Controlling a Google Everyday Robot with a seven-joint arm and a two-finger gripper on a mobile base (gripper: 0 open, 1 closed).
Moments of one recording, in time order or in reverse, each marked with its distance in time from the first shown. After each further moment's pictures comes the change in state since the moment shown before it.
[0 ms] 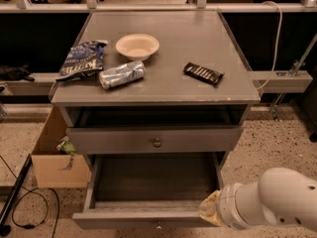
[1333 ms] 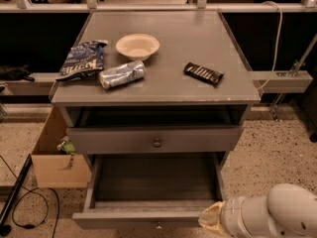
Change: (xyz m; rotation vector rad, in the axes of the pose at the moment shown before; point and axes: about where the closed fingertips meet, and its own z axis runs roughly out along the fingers) arm 0.033 0.009 0.042 -0.047 -0.136 0.063
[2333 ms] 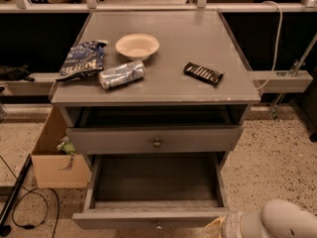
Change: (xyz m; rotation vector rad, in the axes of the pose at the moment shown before) arm 0.081 0.008 0.059 -0.058 0.019 0.067
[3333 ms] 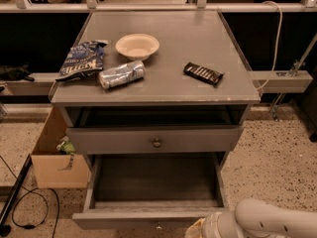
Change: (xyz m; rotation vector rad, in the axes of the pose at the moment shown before) arm -0.008 0.002 0.076 -0.078 -0.011 -0.024
